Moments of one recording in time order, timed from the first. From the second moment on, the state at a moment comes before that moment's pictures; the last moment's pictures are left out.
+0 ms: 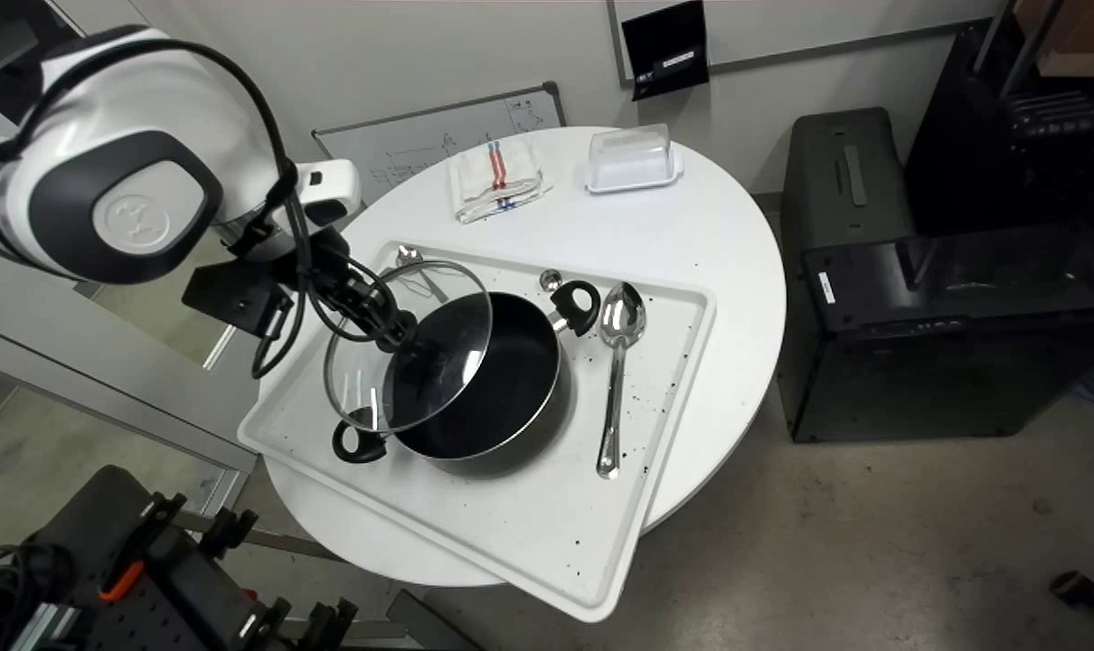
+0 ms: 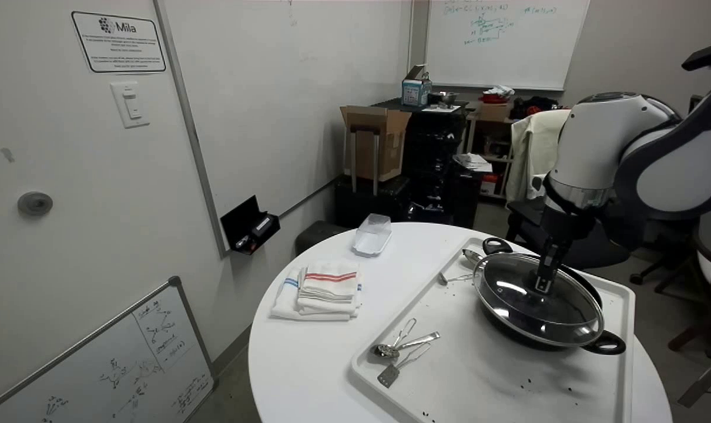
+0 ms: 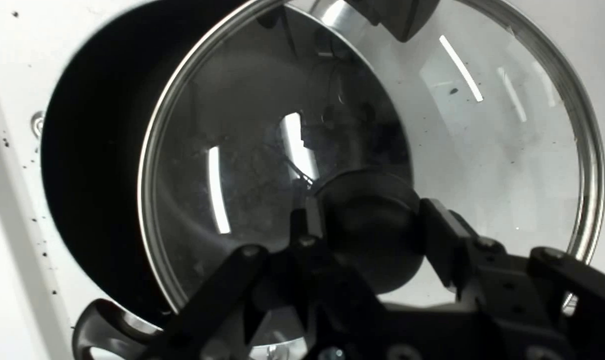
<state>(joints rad) 0.06 0.41 -0.04 -2.40 -0.10 2.83 0.08</state>
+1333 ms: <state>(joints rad) -0.06 0.51 -0.07 -2.31 0.03 2.82 0.10</state>
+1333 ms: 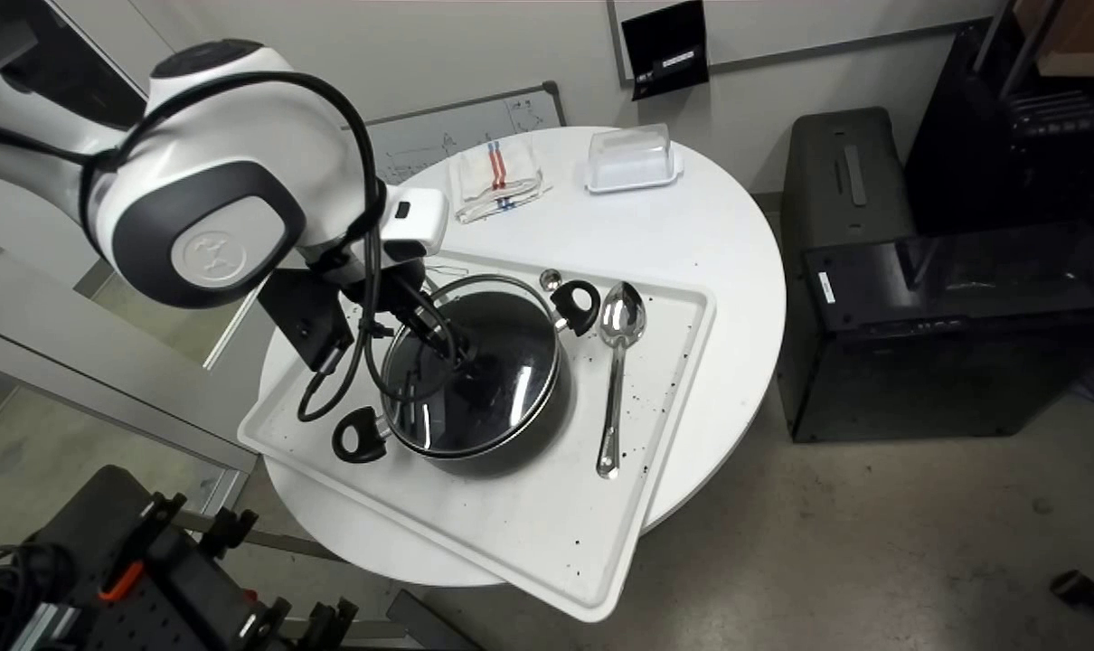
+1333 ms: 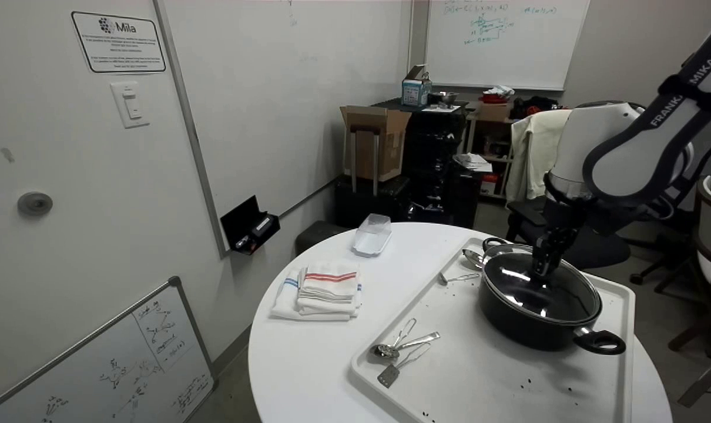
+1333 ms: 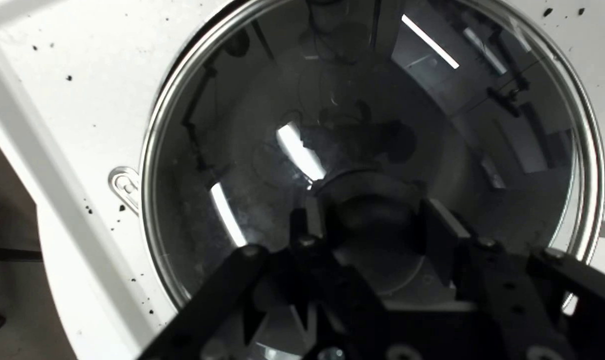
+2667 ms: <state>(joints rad) -0.05 0.54 -0.07 -2.25 0.04 2.69 0.11</state>
